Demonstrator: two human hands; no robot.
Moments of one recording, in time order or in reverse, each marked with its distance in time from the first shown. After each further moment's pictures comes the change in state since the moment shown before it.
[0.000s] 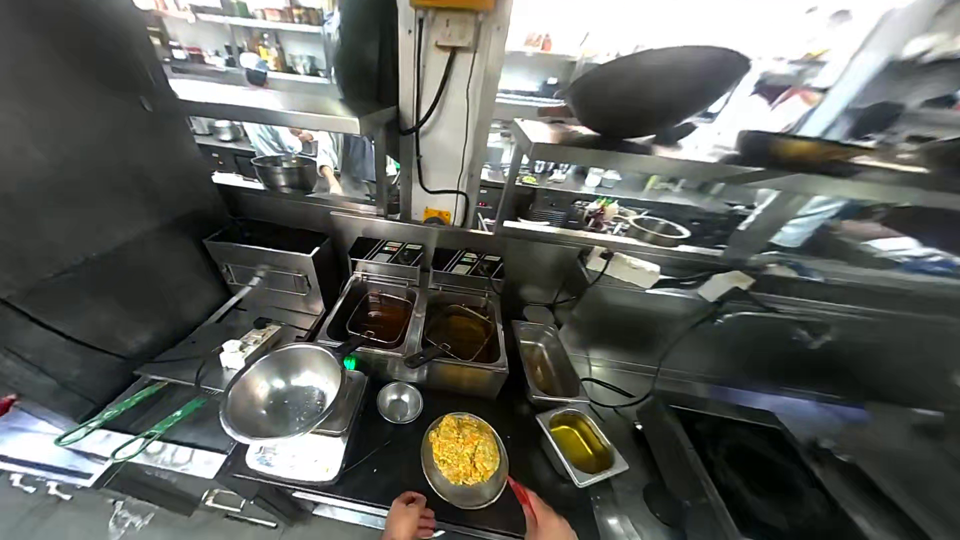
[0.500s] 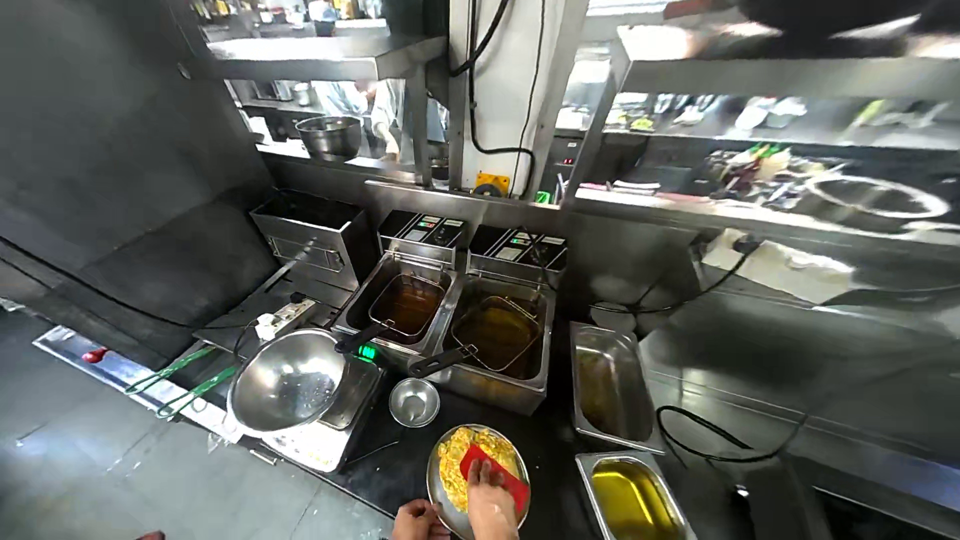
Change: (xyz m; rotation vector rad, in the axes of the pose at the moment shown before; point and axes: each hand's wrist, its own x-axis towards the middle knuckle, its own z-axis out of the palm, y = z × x) left_hand 0.040 -0.003 0.053 -0.228 0.233 -0.033; right_hand 0.144 -0.060 0.089 -0.466 -0.355 -0.302
